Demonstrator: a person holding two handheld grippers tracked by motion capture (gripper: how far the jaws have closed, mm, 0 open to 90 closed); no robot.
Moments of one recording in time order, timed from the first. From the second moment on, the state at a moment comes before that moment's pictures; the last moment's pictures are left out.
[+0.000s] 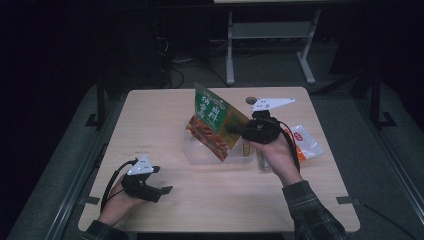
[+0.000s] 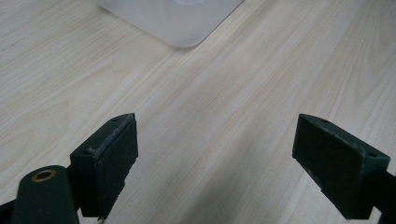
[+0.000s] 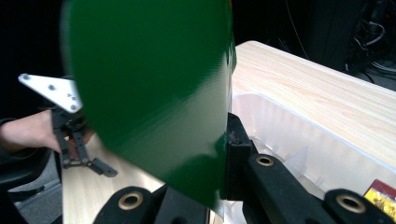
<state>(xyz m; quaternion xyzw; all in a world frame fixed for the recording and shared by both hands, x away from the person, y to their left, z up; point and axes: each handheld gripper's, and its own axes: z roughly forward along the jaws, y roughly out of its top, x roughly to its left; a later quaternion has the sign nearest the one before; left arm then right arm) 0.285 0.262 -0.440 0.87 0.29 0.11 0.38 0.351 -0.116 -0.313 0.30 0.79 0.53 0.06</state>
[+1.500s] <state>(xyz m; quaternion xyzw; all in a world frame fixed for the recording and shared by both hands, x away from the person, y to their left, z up) 0.282 0.257 -0.445 0.89 0.27 0.11 0.36 0.394 -0.077 -0.344 0.35 0.80 0.49 0.07</state>
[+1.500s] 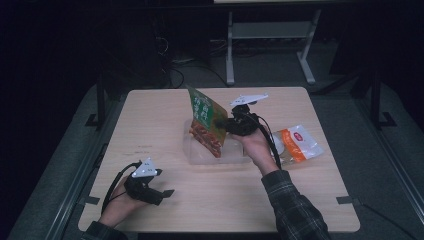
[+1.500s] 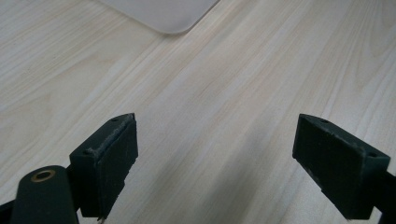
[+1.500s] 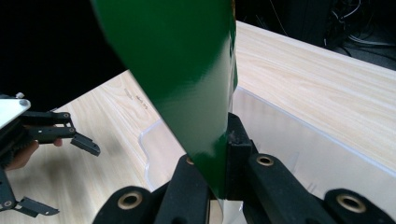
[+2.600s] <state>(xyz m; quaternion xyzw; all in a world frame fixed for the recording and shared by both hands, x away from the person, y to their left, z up) 0.282 0.252 -0.449 0.89 0.27 0.10 0.35 0.378 -0.077 -0.361 0.32 0.82 0.46 0.08</state>
